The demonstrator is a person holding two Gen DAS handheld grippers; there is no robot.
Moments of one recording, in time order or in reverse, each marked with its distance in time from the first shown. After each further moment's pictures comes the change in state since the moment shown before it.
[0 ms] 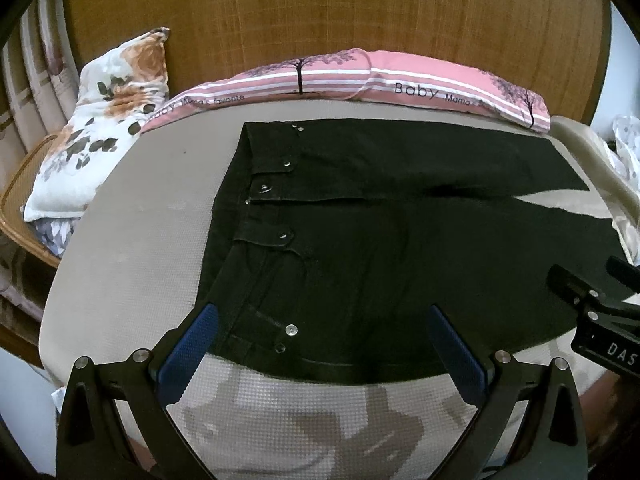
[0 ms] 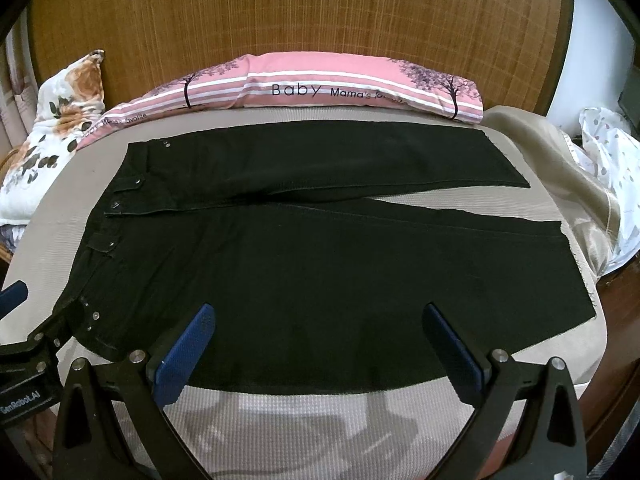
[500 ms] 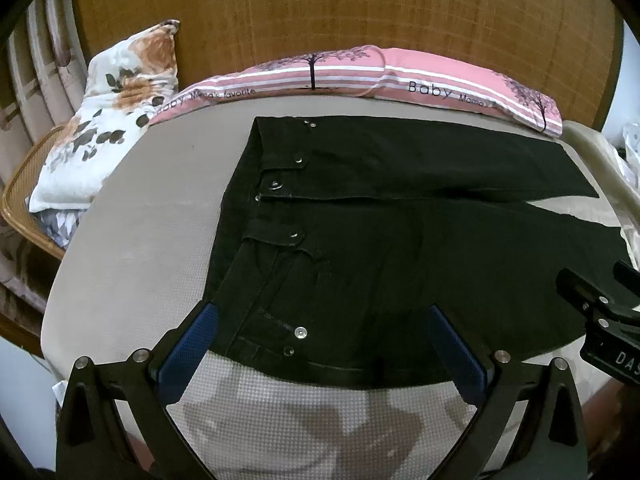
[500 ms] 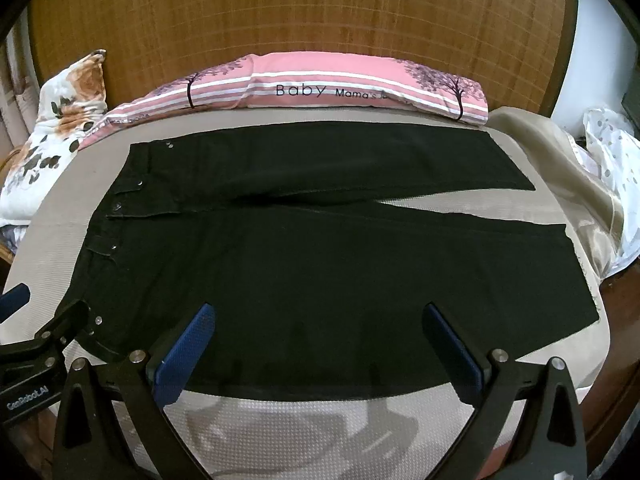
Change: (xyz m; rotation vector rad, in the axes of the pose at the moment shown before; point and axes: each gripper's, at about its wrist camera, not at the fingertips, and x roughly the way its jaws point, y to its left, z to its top) left arm 0.007 0.003 0.004 -0.031 0.009 0.025; right arm 0.002 0.002 0.008 -0.005 0.002 0.014
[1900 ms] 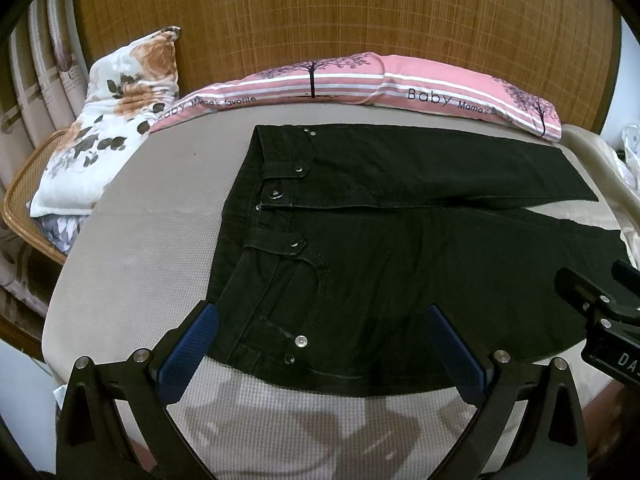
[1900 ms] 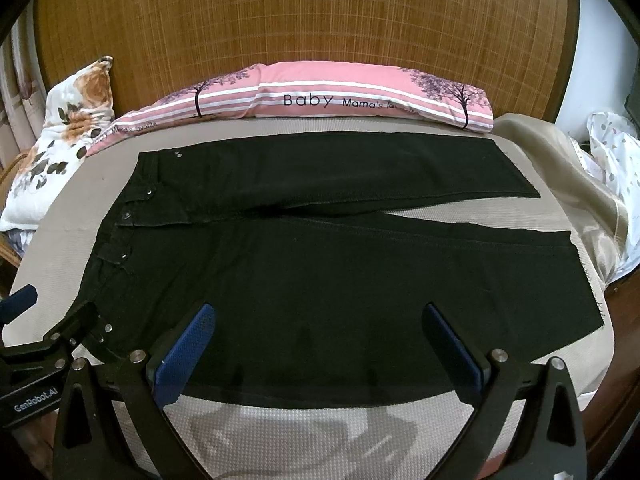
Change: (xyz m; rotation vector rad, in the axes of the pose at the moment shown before) left arm -0.005 -0.002 0.000 0.003 -0.024 0.001; right arm -0.009 0.008 0.003 0.002 -0.024 0.018
